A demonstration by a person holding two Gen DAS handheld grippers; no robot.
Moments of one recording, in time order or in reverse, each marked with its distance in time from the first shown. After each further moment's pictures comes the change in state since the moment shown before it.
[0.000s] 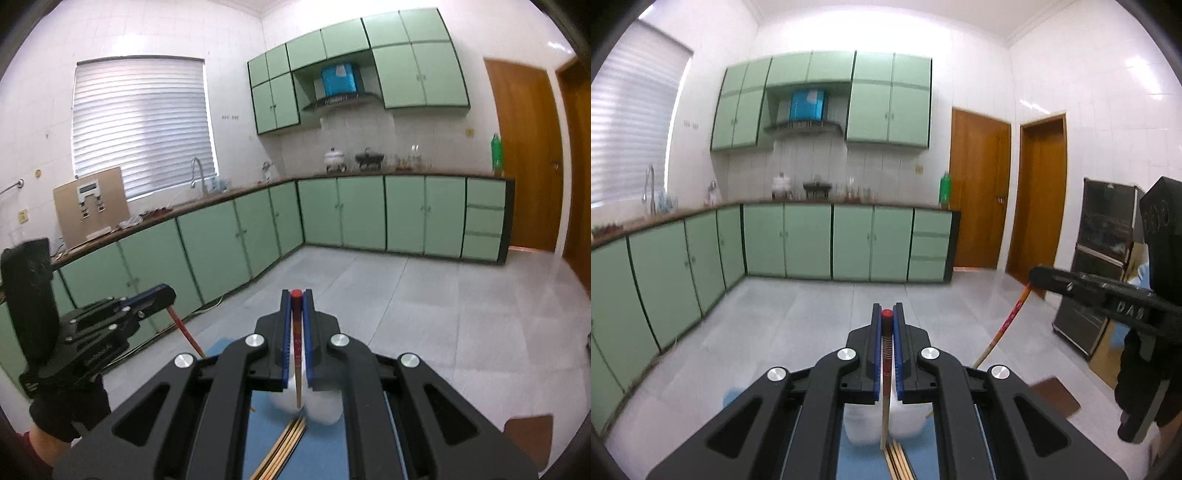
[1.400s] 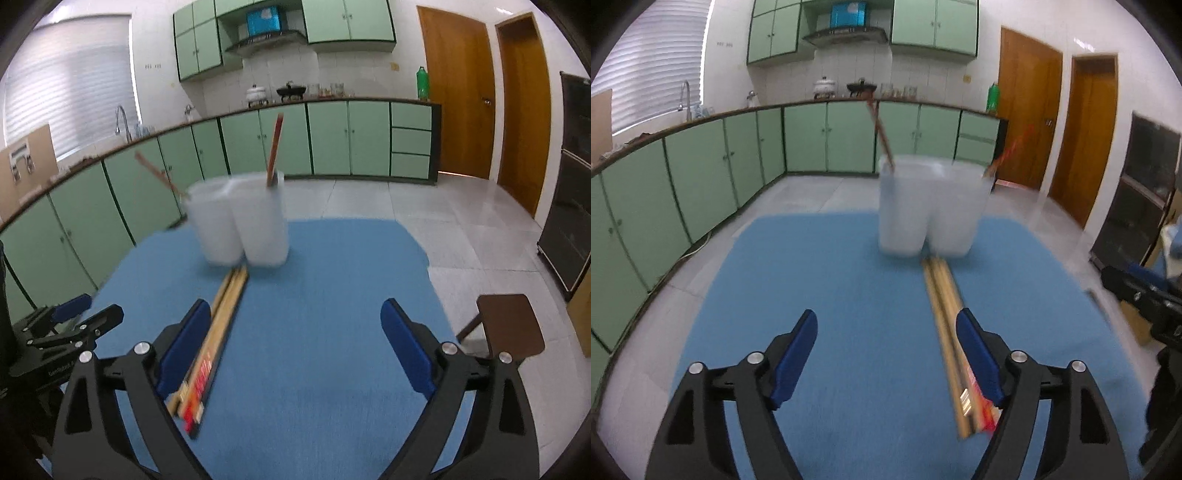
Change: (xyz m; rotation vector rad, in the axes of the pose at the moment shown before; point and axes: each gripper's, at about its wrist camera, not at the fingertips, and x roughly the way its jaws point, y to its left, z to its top) left arm -0.021 0.008 -0.237 -0.082 0.406 0.169; right arm -0.014 0.018 -0.254 0.121 0.232 -0.304
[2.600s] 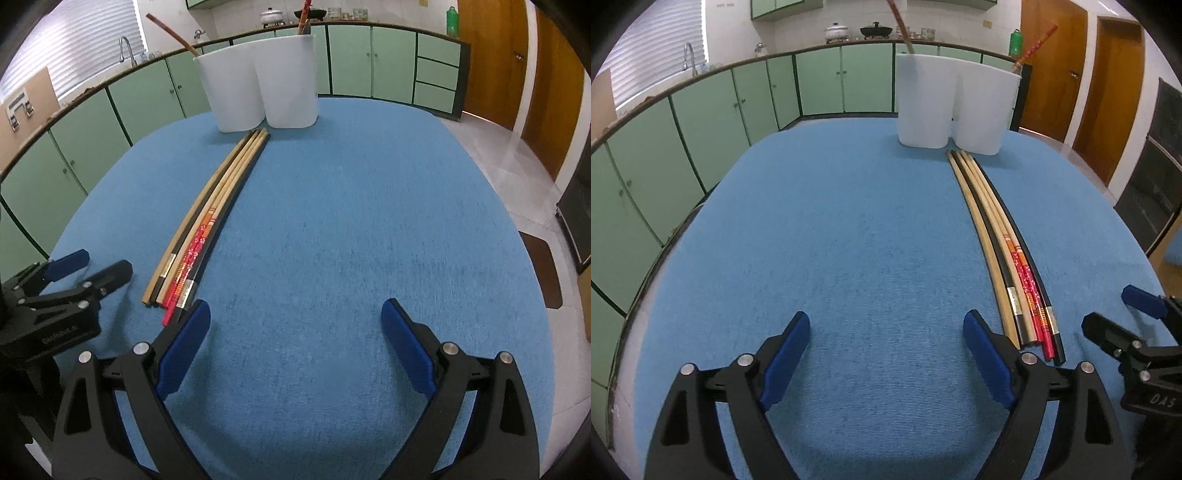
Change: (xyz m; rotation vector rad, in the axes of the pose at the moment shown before) left arm 0.027 0.003 -0.057 -0.017 0.222 0.077; right arm 0.045 0.024 -0.069 -0.049 0.306 0.050
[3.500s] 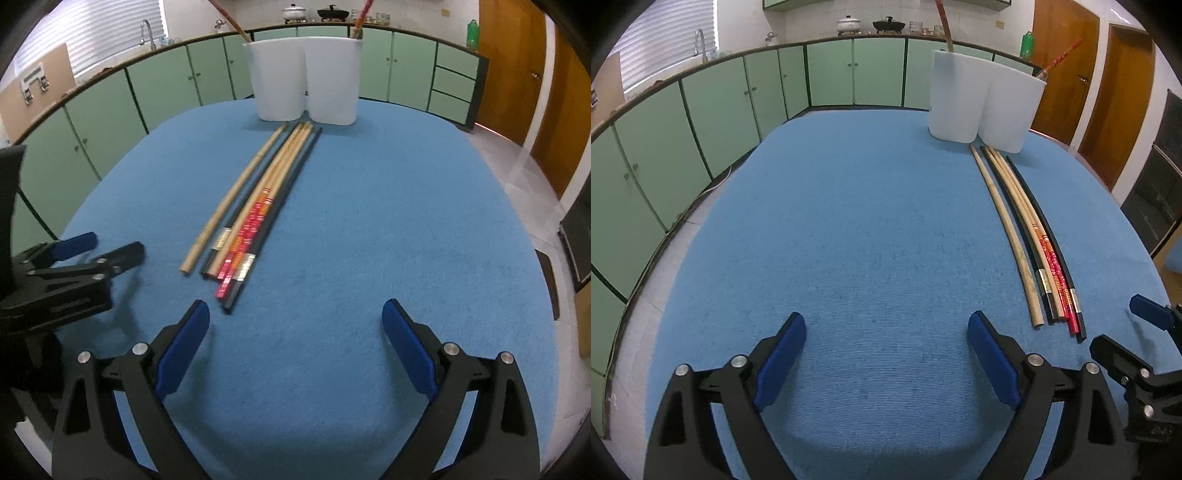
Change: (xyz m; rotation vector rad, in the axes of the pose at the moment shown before) left arm -0.005 0.035 -0.007 -0.028 0.023 -0.011; right arm -0.014 0.041 -0.011 -0.086 0.012 0.022
